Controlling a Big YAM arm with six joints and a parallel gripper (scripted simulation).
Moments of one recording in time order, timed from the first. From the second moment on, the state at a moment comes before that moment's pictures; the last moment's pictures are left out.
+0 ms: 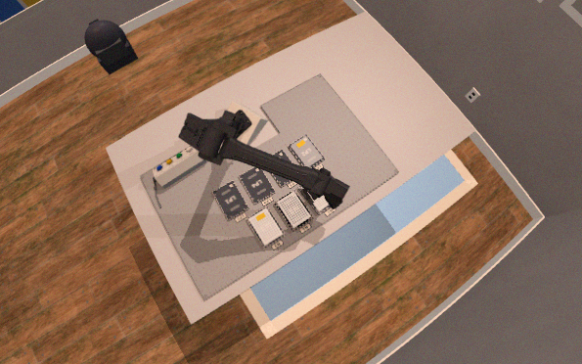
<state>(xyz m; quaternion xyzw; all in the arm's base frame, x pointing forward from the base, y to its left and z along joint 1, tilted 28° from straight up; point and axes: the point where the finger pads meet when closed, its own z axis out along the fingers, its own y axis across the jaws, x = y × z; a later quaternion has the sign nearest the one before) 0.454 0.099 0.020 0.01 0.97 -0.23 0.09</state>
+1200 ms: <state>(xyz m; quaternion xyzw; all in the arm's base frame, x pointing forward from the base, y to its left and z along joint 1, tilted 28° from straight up) 0.446 0.108 0.040 0.01 0.97 -0.23 0.08</state>
